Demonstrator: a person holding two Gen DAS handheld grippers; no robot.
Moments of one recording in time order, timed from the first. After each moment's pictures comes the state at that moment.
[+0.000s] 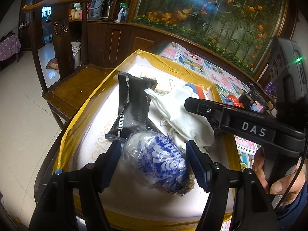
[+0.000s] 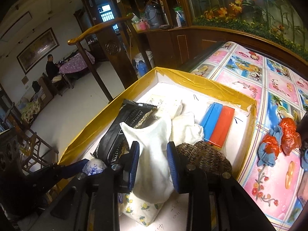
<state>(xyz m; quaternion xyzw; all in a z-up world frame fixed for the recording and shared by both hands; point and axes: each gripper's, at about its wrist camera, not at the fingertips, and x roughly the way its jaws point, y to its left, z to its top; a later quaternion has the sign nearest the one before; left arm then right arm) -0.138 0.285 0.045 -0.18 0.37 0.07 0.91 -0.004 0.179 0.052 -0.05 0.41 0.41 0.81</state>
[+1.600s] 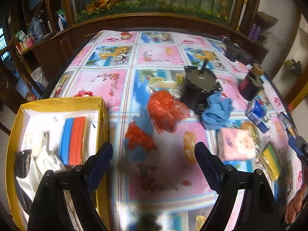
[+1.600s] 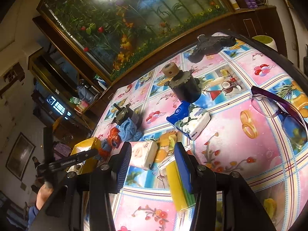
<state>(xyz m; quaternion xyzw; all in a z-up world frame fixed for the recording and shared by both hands) 0.063 0.085 0.060 -0.02 0.47 -0.01 0.88 0.009 -0.263 0.051 0.26 0.35 0.21 0.87</state>
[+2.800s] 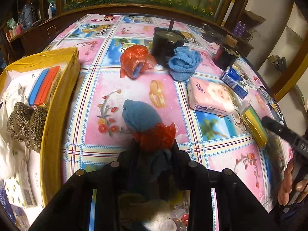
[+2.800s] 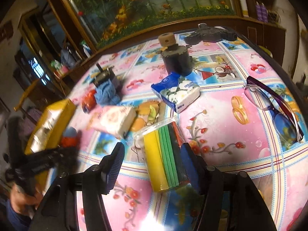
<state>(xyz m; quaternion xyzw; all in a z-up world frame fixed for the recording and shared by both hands) -0.009 0.053 0.018 -0.06 0.48 -0.07 0.87 0.003 -0.227 0.023 0.10 0.42 0.17 0.88</state>
